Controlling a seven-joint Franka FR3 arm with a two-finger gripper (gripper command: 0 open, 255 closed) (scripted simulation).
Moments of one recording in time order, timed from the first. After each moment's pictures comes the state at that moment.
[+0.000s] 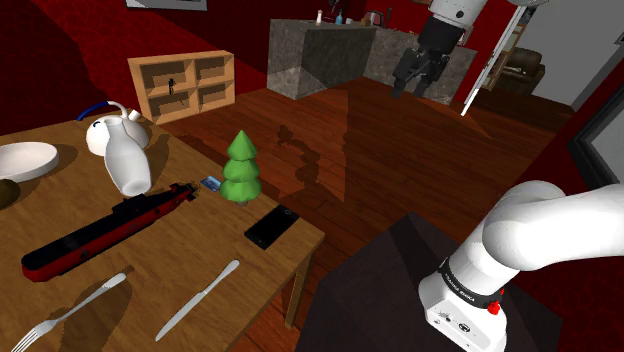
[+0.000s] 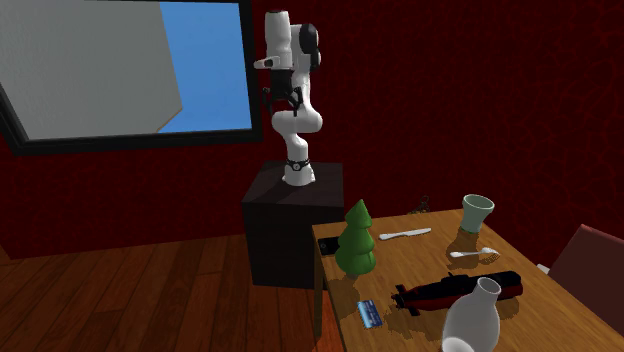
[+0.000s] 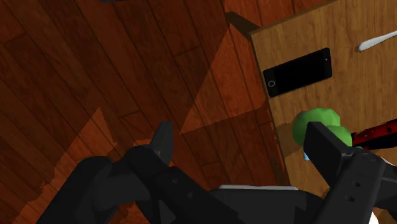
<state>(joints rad) 0.01 -0.79 -0.03 -2.34 0.02 1.68 0.08</state>
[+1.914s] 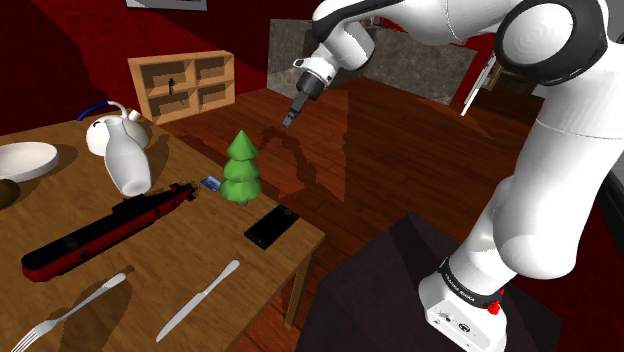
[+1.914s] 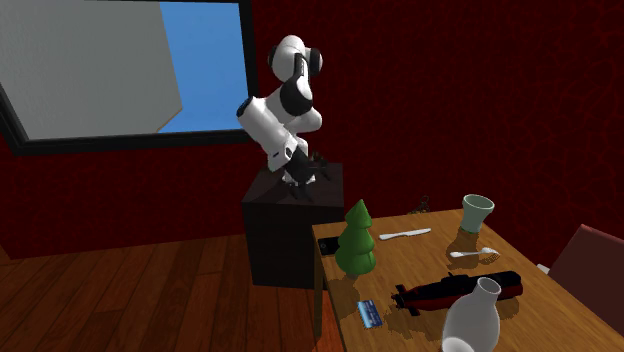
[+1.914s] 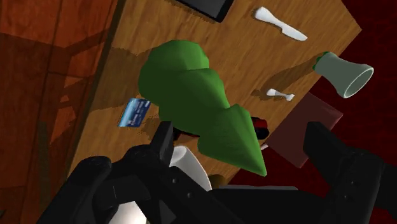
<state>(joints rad) 0.32 0.22 -0.32 -1.87 0.78 1.87 -1.07</state>
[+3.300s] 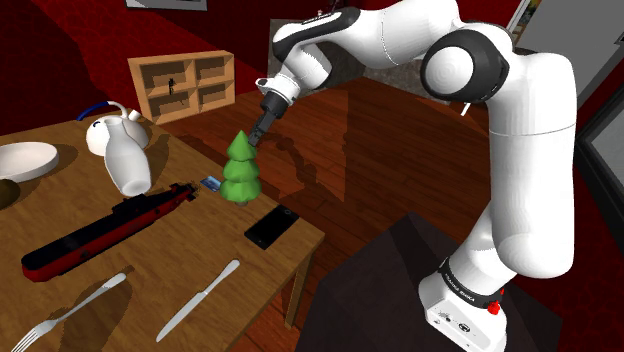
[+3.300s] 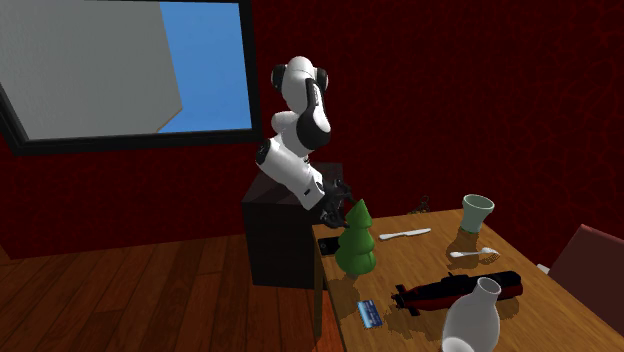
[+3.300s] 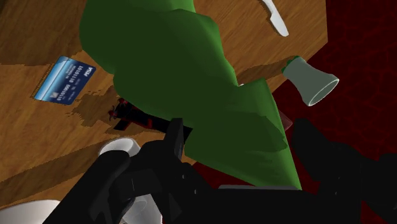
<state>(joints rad) 0.28 0.54 -0.21 -1.58 0.94 1.76 -1.29</state>
